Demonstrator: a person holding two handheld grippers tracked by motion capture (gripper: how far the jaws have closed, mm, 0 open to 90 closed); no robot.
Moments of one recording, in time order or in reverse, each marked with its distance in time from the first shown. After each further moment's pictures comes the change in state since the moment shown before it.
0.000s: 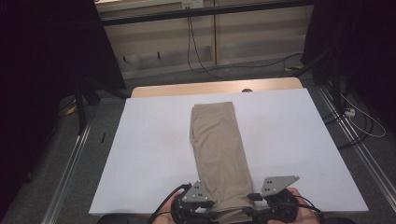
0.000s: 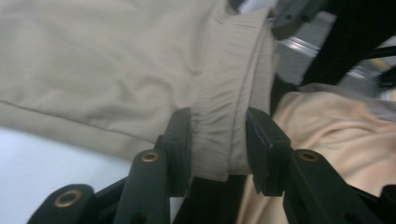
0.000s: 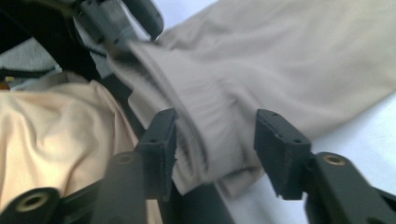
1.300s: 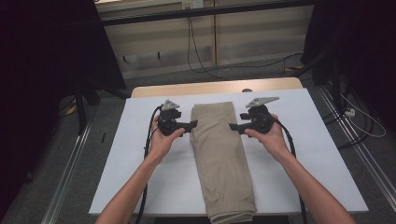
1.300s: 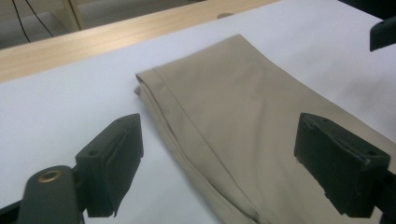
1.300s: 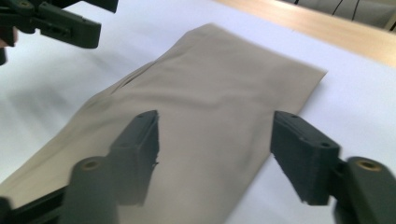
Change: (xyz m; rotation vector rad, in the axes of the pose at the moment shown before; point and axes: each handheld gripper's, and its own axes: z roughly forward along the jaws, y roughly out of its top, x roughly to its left) left arm 0.241 0.082 -0.010 -0.255 0.432 -0.228; right arm -0.185 0.123 0.048 -0.194 -0.256 0.135
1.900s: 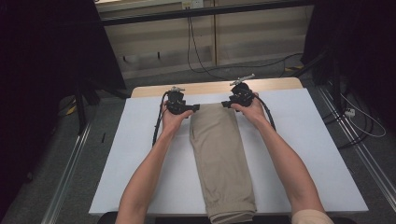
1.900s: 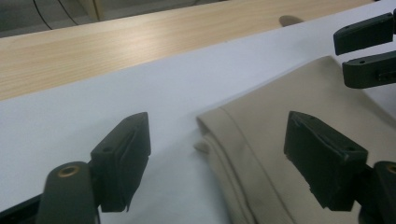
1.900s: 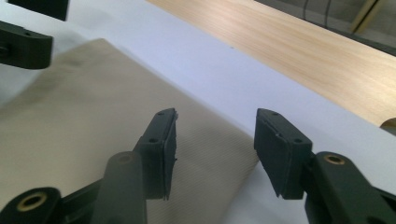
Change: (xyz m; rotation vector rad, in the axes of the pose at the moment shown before) left arm 0.054 0.019 0.085 0.045 0.045 -0.114; right arm -0.078 0.043 0.109 0.102 -0.086 0.007
